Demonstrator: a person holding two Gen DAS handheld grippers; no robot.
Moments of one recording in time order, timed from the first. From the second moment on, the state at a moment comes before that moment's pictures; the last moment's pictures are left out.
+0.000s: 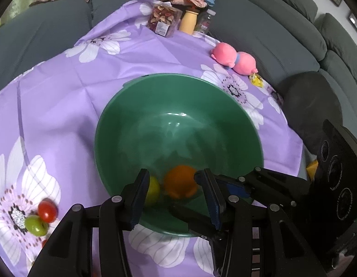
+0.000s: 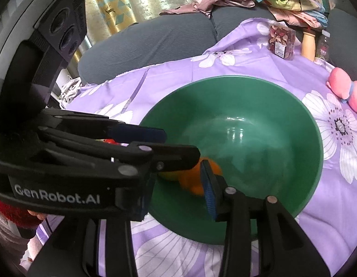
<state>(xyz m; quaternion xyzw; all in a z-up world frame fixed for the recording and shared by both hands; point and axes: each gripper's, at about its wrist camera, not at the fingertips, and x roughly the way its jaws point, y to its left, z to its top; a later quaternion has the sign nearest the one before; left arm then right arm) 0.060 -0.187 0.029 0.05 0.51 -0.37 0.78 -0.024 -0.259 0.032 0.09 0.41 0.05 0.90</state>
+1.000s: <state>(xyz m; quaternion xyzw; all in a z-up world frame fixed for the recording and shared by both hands) 0.009 -0.046 0.033 -0.05 0.52 -0.27 0.81 -0.080 -0.191 0.059 0.04 0.41 0.10 0.90</state>
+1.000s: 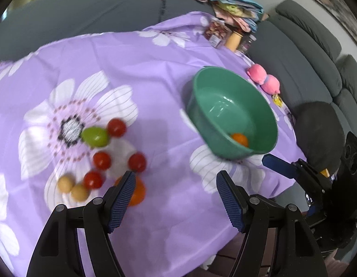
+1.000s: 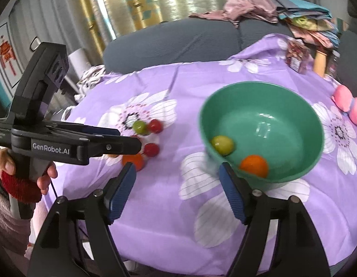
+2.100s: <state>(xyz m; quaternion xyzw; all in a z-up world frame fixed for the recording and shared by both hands) -0.021 0.035 -0.001 -0.11 0.55 -0.23 0.80 -0.080 -0.127 0.035 0.00 0.47 0.16 0.87</state>
